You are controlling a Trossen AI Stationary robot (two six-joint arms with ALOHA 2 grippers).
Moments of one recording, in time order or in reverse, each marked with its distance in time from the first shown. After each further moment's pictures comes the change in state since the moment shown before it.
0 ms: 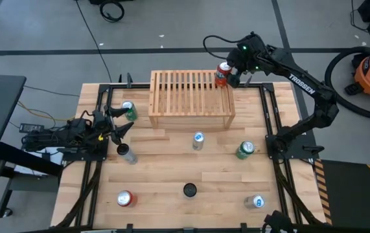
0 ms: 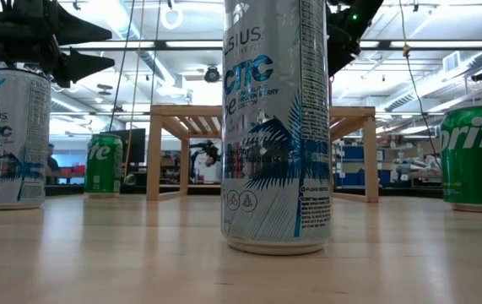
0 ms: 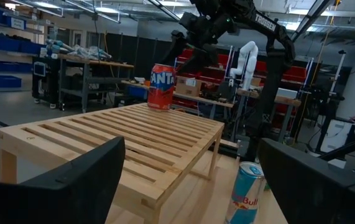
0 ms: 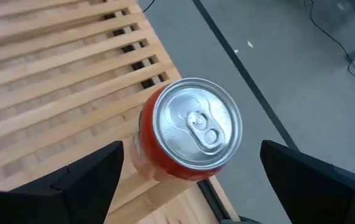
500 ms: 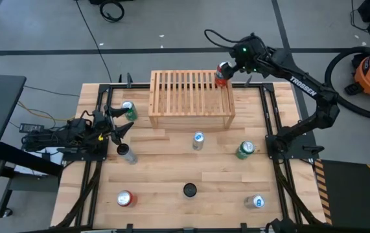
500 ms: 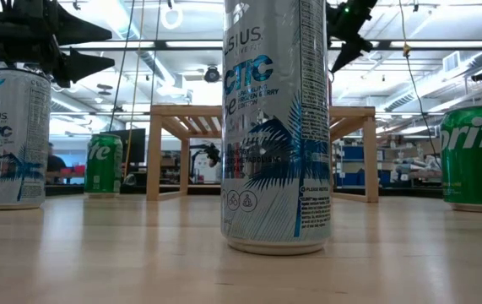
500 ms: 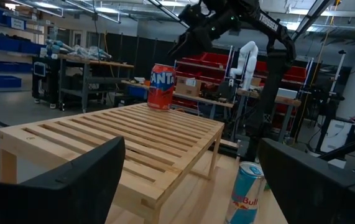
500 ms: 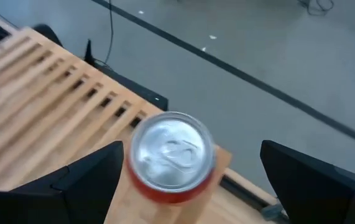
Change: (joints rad) left arm 0.000 0.000 0.000 0.000 0.000 0.000; right arm 0.072 -0.012 0.000 0.068 0.189 0.493
